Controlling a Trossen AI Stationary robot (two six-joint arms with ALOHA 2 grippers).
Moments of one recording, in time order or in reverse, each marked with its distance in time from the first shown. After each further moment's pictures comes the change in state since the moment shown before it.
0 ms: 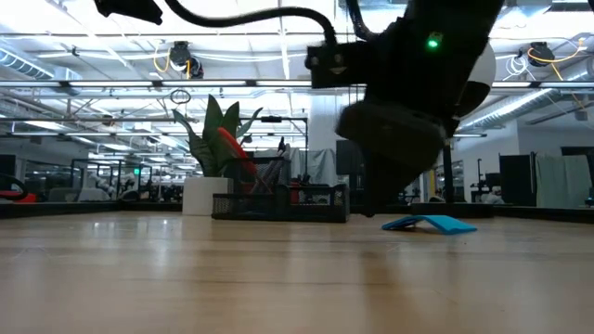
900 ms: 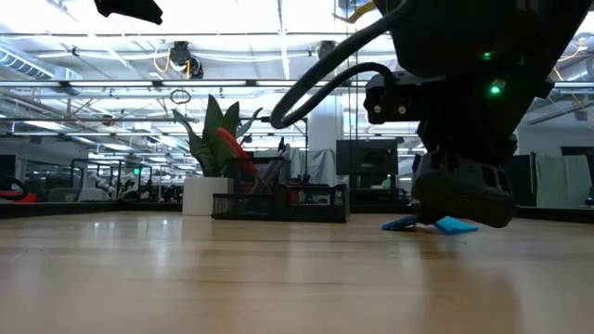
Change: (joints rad) left arm 0.000 0.000 0.000 0.001 0.000 -0.002; right arm 0.053 -0.001 -0.121 -0.180 0.109 0.145
